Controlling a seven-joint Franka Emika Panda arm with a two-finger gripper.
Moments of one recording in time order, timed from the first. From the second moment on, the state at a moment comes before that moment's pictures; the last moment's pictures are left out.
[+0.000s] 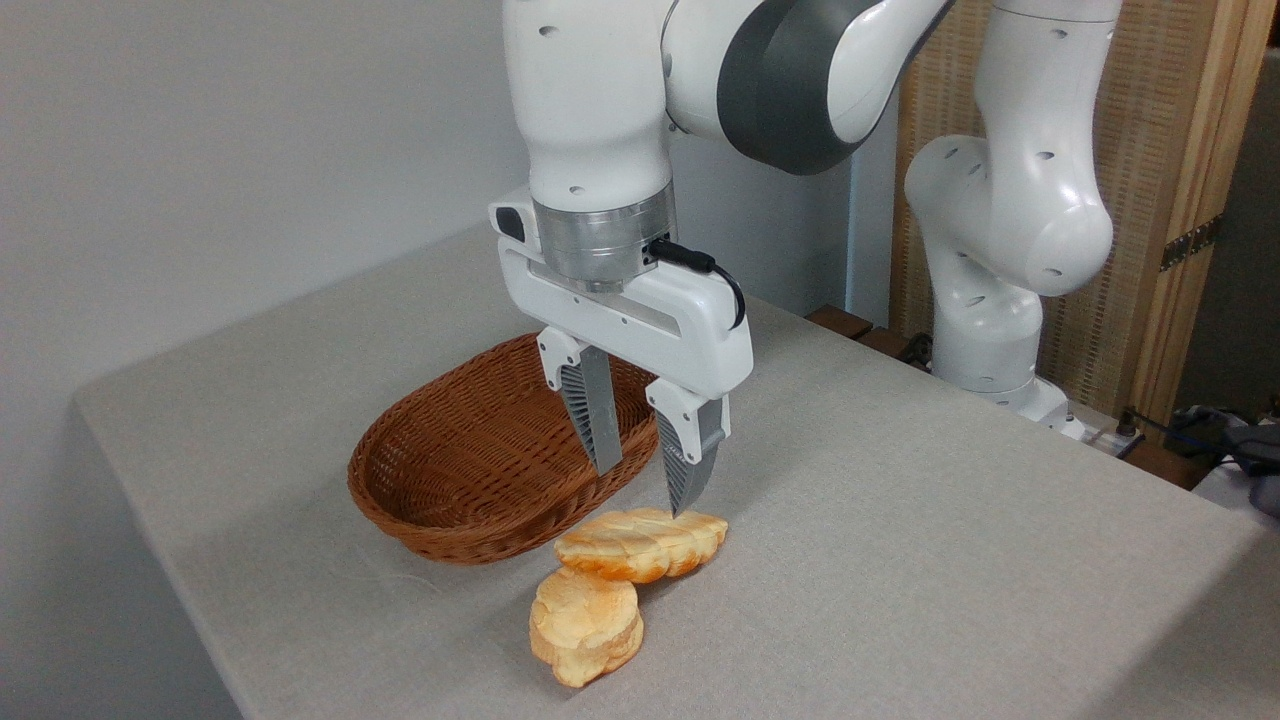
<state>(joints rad) -0.37 -0.17 0.43 -2.07 0.03 1.90 0.69</state>
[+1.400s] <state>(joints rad) -0.39 -0.18 0.29 -1.88 -0.01 1.90 0.69</state>
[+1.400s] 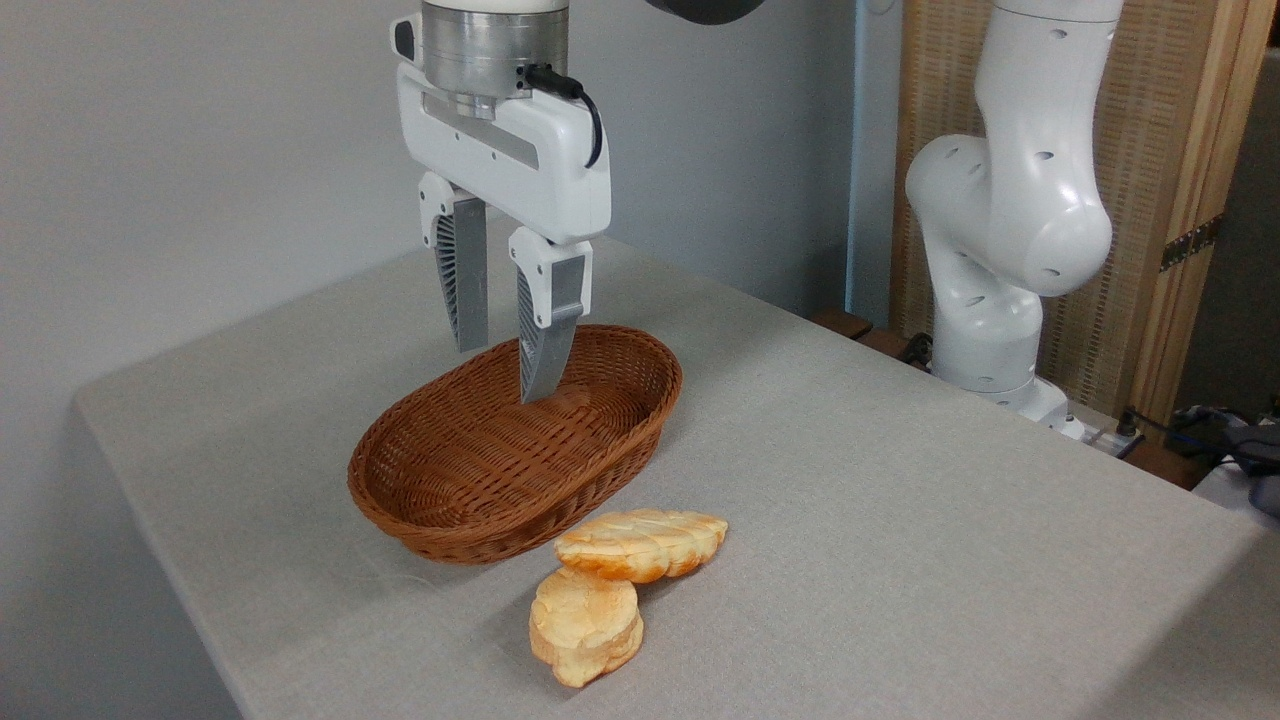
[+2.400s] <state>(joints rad) -0.38 -0.17 0.30 -1.88 -0.03 1.90 0.69</state>
